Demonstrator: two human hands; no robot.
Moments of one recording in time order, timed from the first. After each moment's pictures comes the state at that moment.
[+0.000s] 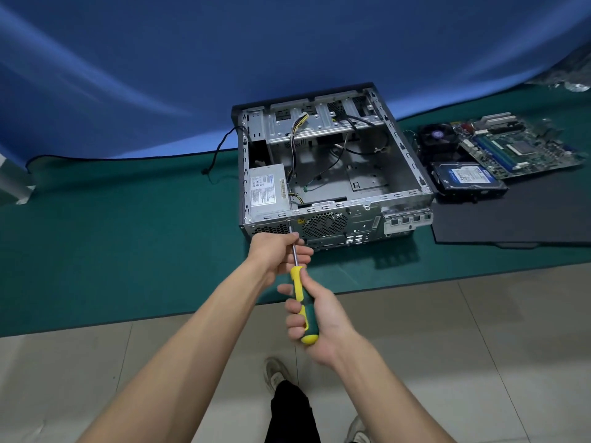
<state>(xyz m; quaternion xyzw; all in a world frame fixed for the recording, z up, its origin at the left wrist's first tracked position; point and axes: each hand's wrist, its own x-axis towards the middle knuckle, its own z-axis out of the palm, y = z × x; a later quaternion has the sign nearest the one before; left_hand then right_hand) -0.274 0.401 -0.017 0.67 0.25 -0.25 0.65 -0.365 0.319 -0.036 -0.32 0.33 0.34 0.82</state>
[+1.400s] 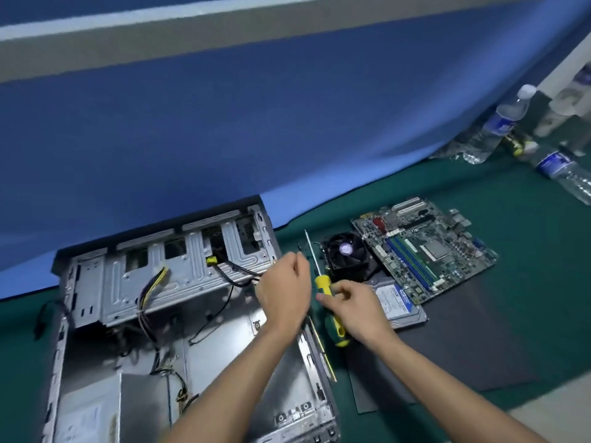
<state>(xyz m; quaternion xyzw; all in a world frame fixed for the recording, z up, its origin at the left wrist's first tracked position) -0.035 0.137 -0.033 0.93 0.02 0.03 0.37 -0.089 0.027 -0.055 -0.80 0.25 0.09 0.53</state>
